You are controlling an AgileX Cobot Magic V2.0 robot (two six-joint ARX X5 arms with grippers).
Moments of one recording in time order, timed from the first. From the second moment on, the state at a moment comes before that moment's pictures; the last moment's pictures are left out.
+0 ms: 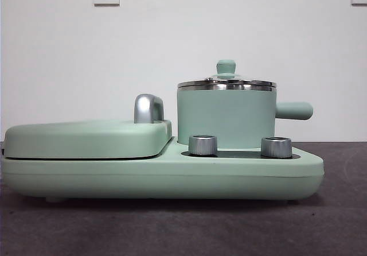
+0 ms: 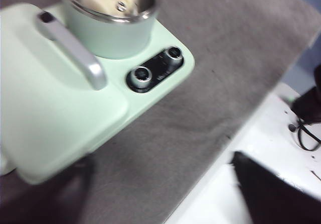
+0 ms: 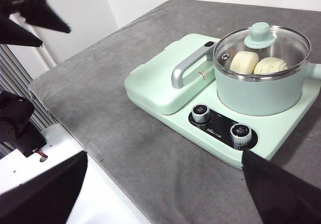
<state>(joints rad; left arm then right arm) -0.78 0.69 1.08 -1.01 0.16 -0.15 0.51 0.18 0.89 -1.04 -0.37 0.16</state>
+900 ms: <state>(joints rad) -0.69 0.45 0.94 -1.00 0.16 -0.21 0.51 0.18 0.89 -1.04 -0.39 0.15</state>
